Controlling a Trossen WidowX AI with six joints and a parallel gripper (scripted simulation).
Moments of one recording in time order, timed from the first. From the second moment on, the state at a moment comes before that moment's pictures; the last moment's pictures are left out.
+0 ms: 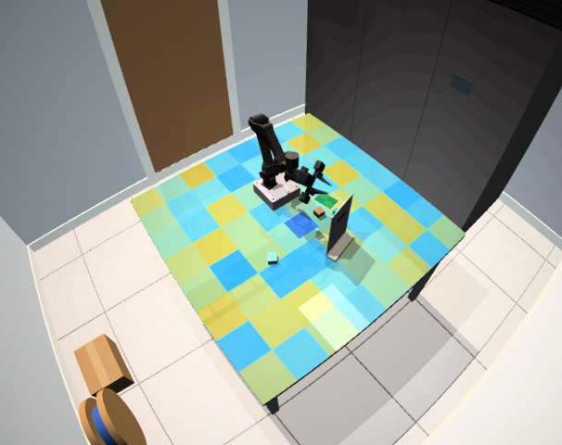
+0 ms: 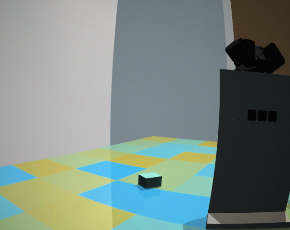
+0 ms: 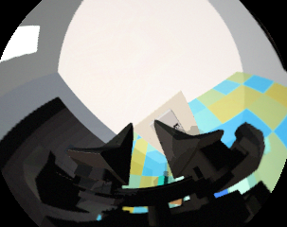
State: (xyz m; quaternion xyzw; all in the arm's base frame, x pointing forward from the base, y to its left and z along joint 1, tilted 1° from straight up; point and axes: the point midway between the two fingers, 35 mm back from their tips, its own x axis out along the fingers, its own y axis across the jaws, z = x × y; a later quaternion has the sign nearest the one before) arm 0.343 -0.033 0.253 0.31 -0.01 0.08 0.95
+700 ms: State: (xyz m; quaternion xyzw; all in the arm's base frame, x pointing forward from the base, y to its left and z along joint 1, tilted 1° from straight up) arm 0.308 -0.061 0.165 0.62 0.08 0.13 0.77
